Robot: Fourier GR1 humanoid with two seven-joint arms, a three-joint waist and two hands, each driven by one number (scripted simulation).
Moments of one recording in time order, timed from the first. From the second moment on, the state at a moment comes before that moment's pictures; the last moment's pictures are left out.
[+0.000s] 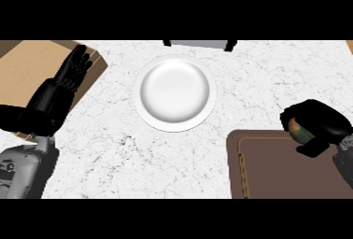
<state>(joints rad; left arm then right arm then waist) -0.32 0.32 -0.04 -1.60 0.11 -0.01 0.09 -0.32 -0.63 0.24 -1.25 0.97 0.20 -0.35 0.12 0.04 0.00</state>
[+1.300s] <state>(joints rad) -0.42 0.30 -0.06 -1.55 0.10 -0.02 0.11 -1.04 -0.51 0.05 -0.63 0.65 0.31 -0.90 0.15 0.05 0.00</state>
